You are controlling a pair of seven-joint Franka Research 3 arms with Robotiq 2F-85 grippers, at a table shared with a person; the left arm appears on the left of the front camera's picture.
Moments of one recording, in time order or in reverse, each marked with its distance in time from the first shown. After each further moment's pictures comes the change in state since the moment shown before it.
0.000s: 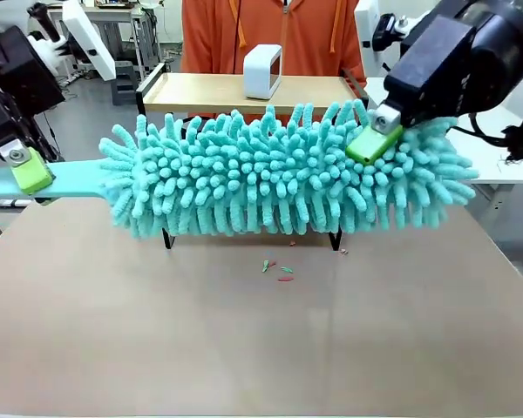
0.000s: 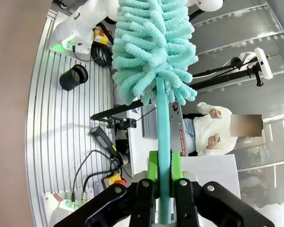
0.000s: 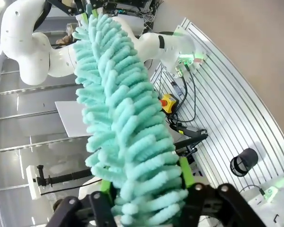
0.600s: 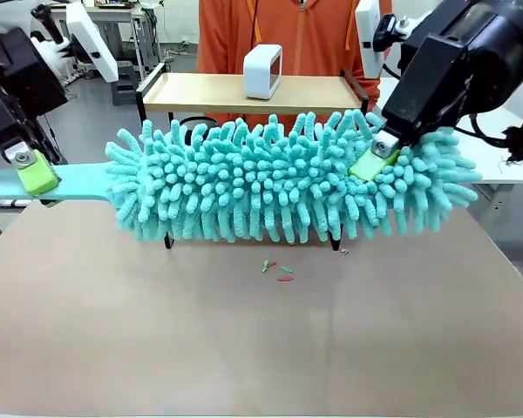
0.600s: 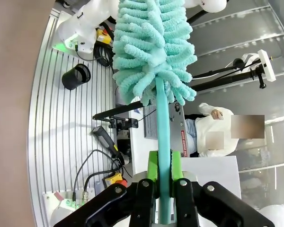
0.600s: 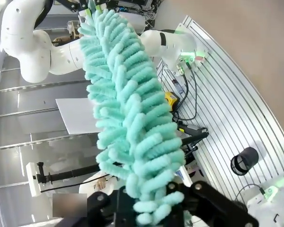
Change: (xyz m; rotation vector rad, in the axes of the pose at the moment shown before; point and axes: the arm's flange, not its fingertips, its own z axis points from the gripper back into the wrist) left arm 0.001 0.002 -0.001 0.014 0.000 0.009; right arm -0.001 0.000 0.000 0.006 0.009 0.006
